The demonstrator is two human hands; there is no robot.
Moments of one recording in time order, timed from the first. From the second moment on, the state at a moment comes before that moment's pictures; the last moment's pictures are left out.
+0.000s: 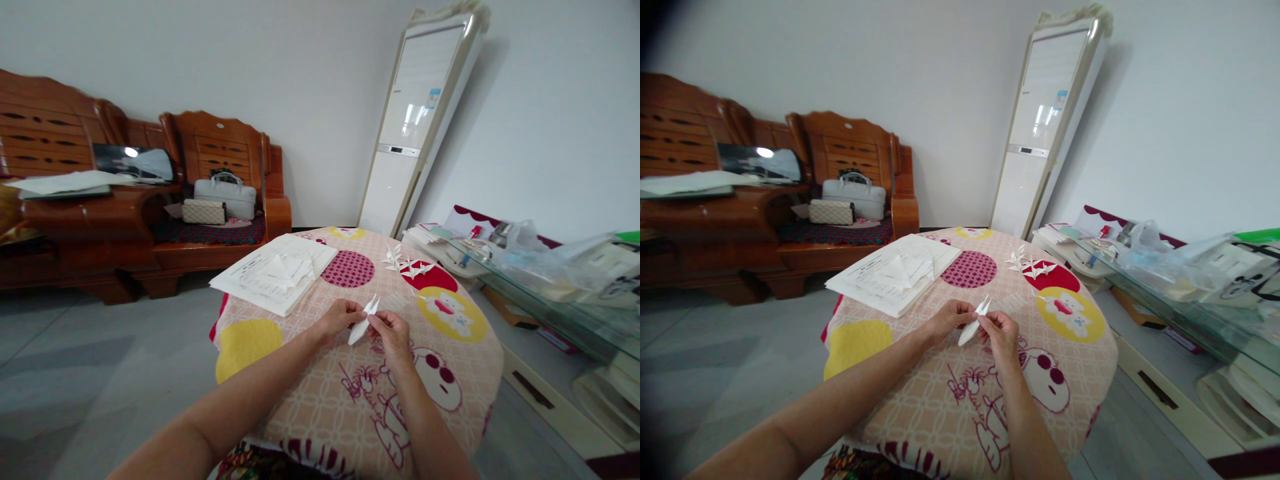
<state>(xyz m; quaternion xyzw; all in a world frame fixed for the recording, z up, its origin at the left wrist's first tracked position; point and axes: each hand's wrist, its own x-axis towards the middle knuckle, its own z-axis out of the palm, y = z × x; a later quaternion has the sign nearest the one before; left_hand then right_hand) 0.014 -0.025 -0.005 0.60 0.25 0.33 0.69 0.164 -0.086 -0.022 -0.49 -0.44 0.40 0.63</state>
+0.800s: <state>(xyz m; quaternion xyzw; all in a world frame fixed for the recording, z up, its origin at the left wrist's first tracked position) 0.012 -0.027 0.001 0.65 0.28 0.29 0.65 0.159 -0.094 -0.012 -0.51 -0.42 0.44 0.62</state>
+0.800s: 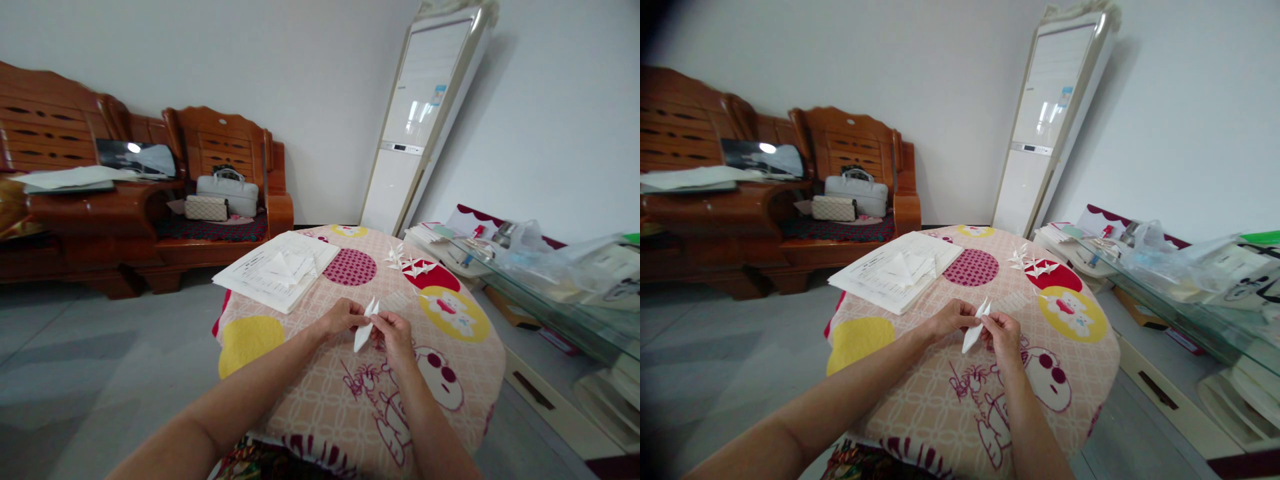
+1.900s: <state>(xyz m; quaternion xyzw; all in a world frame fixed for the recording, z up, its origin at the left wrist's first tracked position) 0.008 -0.025 0.008 0.56 0.34 0.35 0.67 0.156 -0.096 -0.011 -0.51 -0.49 0.47 0.53</state>
